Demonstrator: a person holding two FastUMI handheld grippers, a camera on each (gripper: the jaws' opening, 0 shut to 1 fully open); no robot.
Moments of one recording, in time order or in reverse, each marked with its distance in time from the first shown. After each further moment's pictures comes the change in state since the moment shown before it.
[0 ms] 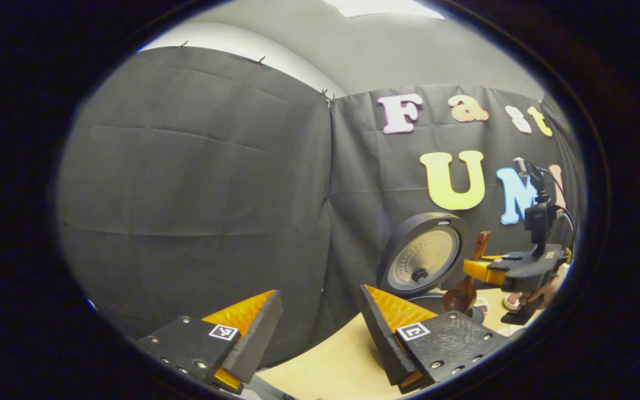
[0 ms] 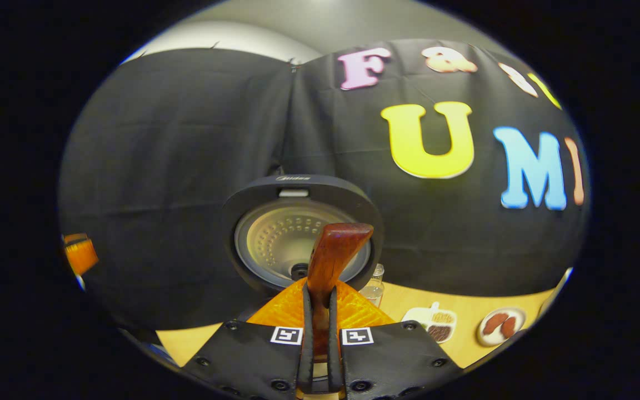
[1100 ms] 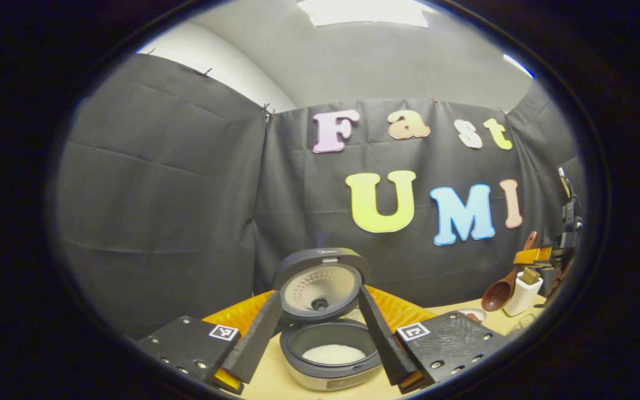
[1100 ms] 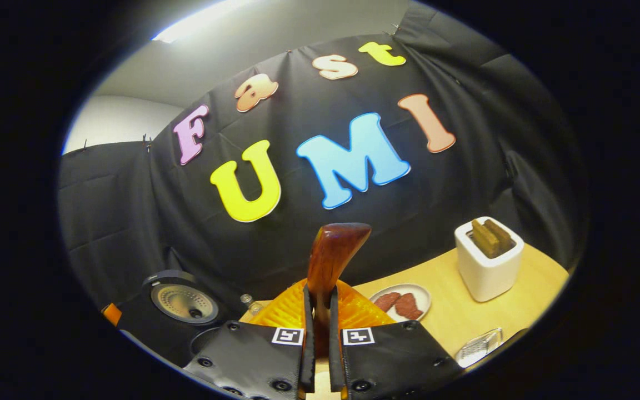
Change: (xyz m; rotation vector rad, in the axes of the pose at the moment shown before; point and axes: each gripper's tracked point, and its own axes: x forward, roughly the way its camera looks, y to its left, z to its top) left arm -0.018 -0.198 0.062 -0.015 -0.075 -0.292; right arm -0.226 -0.283 0.047 0.361 -0.164 -0.497
